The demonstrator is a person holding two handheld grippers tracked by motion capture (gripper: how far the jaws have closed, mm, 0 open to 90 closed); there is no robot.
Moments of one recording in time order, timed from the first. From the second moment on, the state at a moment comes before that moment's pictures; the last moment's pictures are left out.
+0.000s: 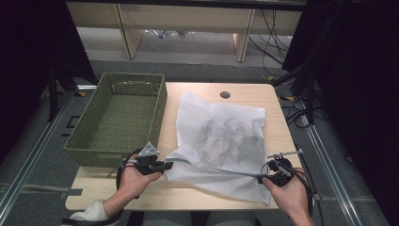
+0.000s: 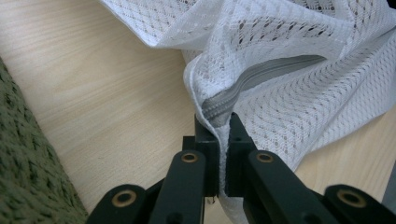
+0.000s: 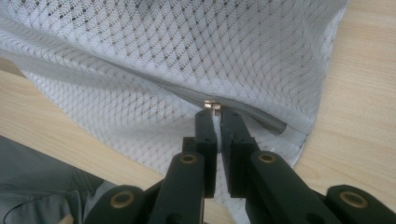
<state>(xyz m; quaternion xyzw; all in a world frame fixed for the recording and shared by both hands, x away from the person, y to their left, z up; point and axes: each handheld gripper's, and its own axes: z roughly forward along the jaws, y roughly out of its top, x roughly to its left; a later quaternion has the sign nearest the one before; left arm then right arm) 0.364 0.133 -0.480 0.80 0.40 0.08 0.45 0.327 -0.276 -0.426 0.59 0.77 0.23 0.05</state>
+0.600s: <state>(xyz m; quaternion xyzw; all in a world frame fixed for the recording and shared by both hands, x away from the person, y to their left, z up) 0.365 0.136 -0.480 0.81 0.39 0.09 0.44 0.324 -0.294 -0.427 0.61 0.76 0.22 0.06</state>
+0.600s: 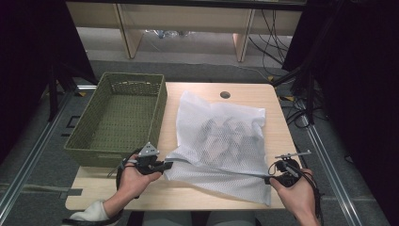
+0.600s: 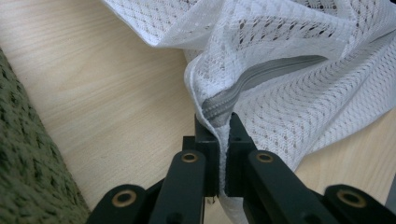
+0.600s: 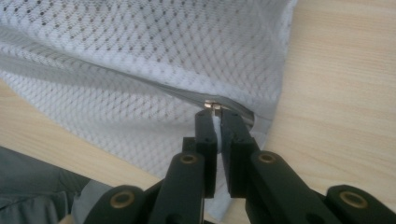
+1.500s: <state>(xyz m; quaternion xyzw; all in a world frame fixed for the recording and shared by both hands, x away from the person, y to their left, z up) 0.364 0.133 -0.481 0.80 0.40 0.08 0.44 0.329 -0.315 -0.434 0.64 0.74 0.19 0.05</state>
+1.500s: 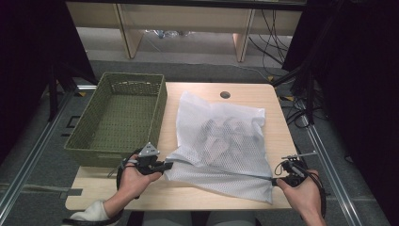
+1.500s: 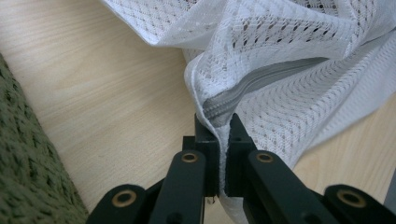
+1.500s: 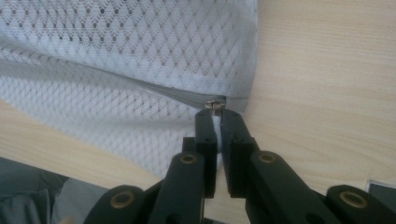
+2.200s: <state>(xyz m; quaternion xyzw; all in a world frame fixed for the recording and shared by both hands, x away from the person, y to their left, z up) 0.367 0.126 -0.484 0.81 0.39 0.08 0.43 0.348 -0.318 -0.442 0.66 0.73 0.16 0.07</state>
